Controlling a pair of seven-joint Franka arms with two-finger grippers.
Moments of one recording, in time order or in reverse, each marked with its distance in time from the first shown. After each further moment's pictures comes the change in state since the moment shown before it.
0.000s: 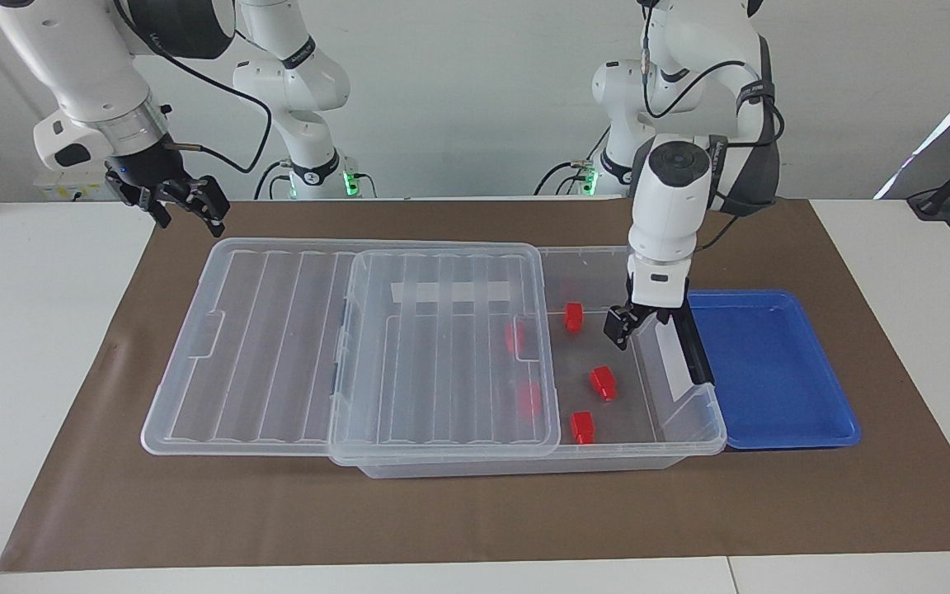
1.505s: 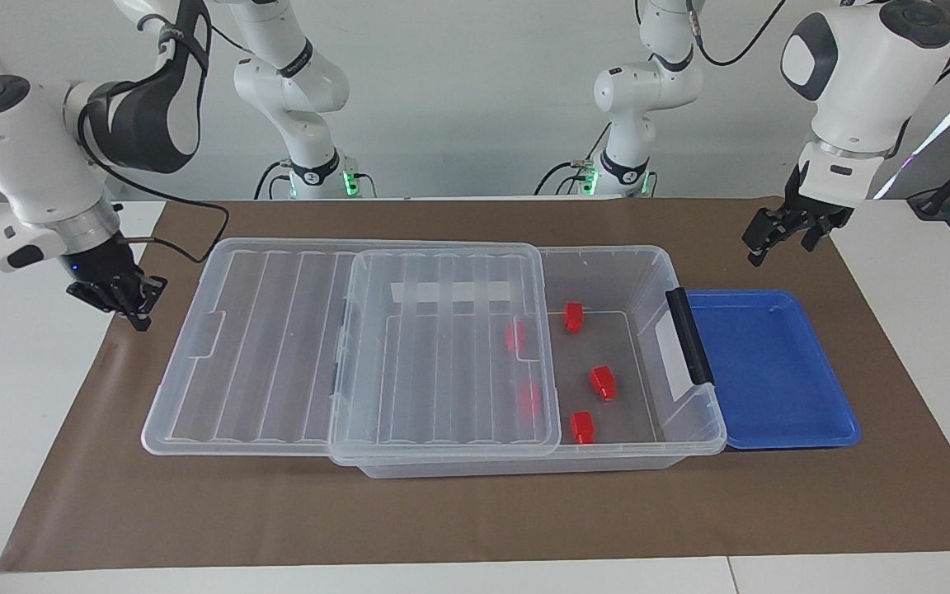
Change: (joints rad) left arm 0.283 -0.137 -0.009 0.034 -0.139 -0.164 0.633; right arm -0.123 0.296 -0.012 0.012 0.000 0.490 -0.338
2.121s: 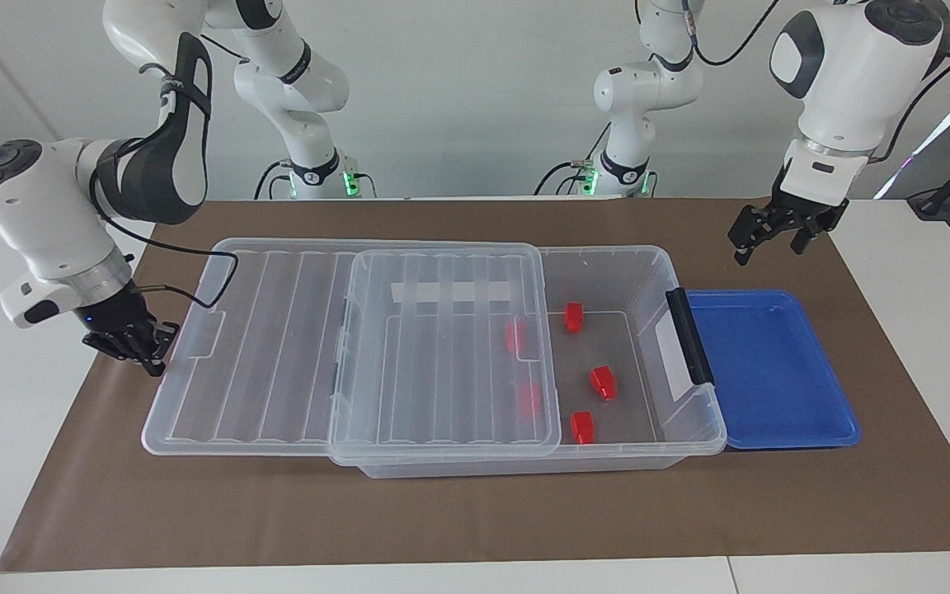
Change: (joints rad) left arm -0.007 0.000 0.001 0.011 -0.014 0.005 0.054; right arm 0.017 0.040 0.014 0.021 0.064 0.020 0.000
